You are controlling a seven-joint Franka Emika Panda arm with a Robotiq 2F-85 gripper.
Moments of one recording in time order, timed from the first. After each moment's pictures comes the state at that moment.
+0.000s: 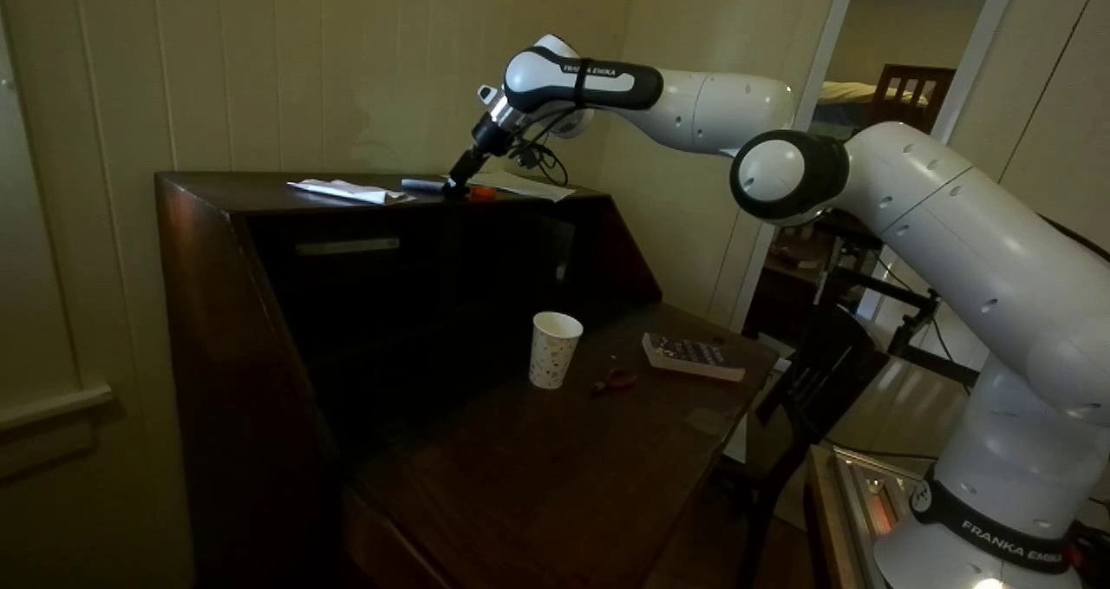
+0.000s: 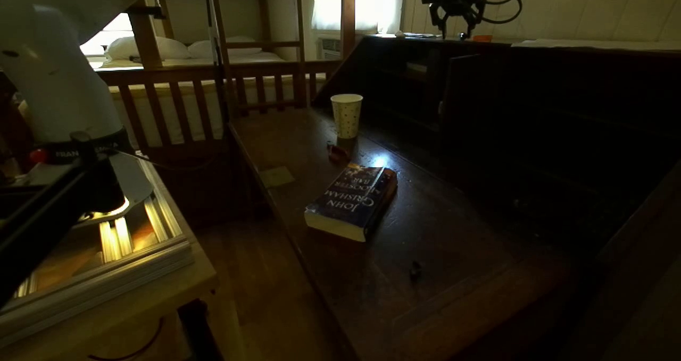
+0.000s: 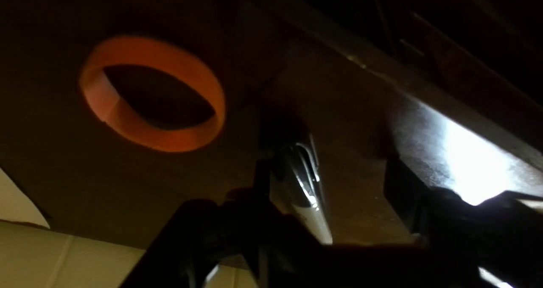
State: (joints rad) arm -0.35 1.02 0.17 -0.61 0.14 2.13 -0.66
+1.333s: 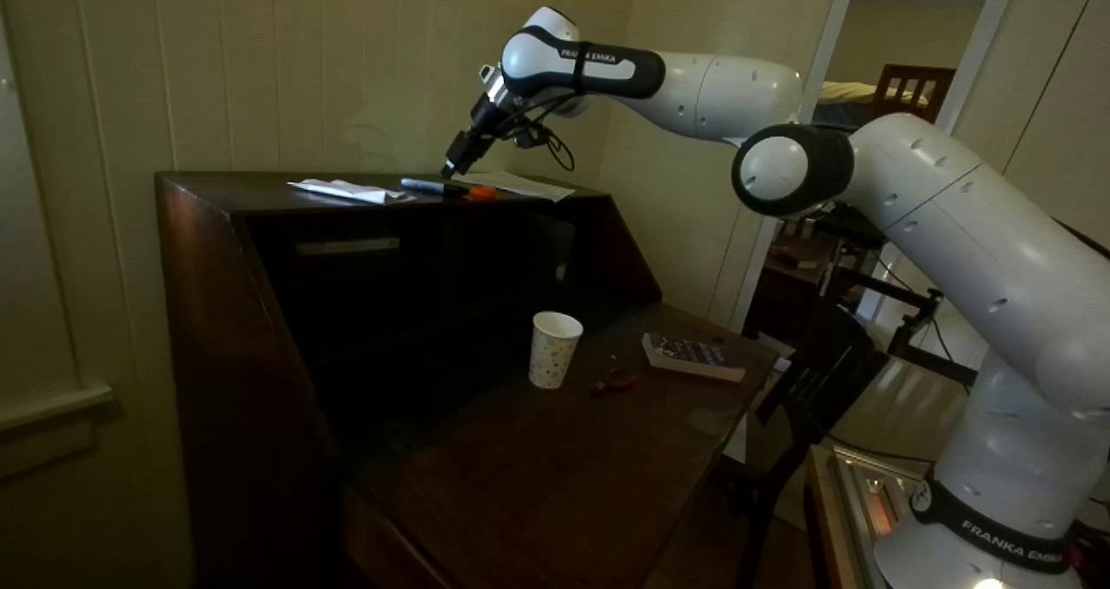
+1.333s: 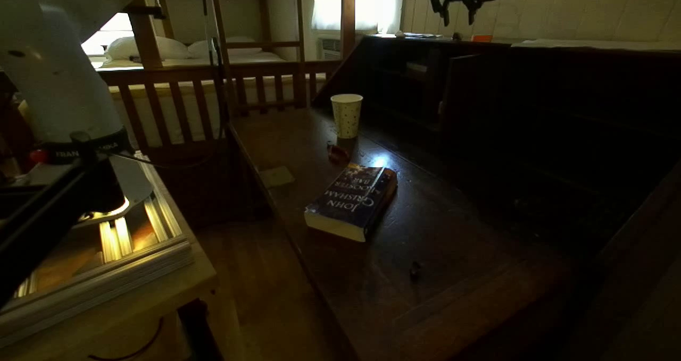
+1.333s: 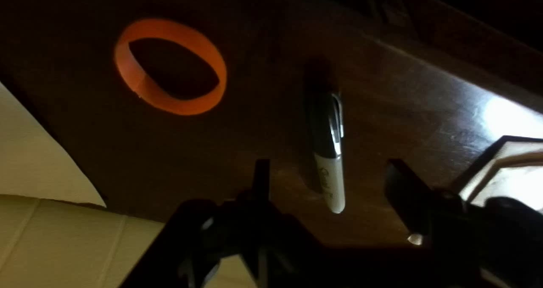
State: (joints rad) arm -0.29 0.98 0.07 -0.59 0.10 2.11 -0.46
